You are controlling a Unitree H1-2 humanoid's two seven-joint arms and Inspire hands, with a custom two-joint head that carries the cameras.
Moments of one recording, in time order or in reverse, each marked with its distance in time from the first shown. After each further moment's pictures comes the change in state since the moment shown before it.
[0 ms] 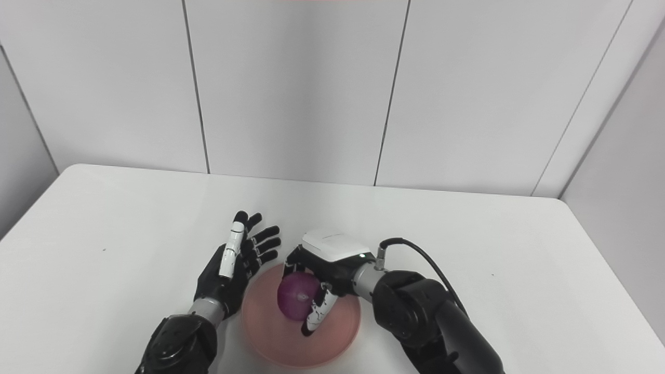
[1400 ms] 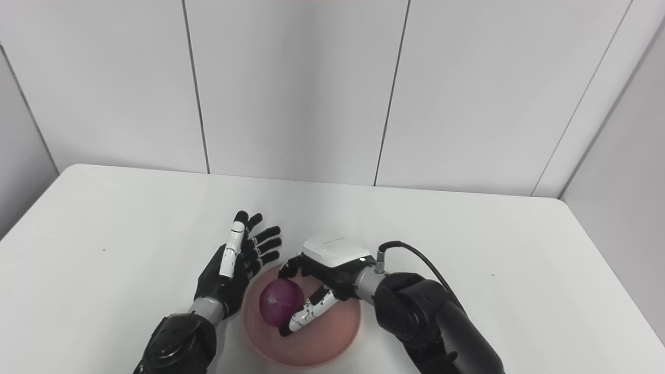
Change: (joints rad) left arm -0.004 0.006 0.000 0.000 -0.004 0.009 -0.016; right arm 0.008 0.000 -0.015 0.032 -0.034 -0.071 0.014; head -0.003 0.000
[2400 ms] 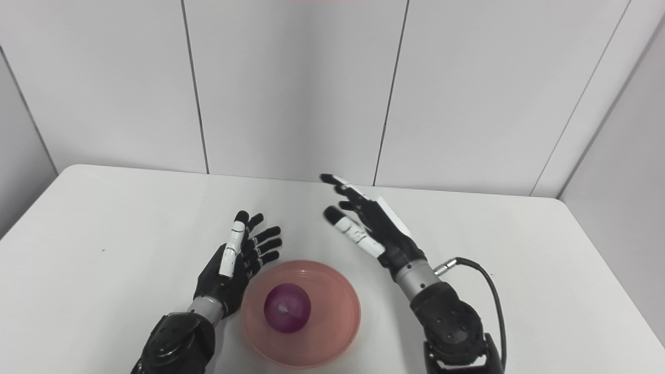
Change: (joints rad) left arm -0.004 0.012 0.000 -0.002 0.000 0.004 -0.001; right arm 0.187 0.218 -0.479 -0.052 0.564 0.113 -0.331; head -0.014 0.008
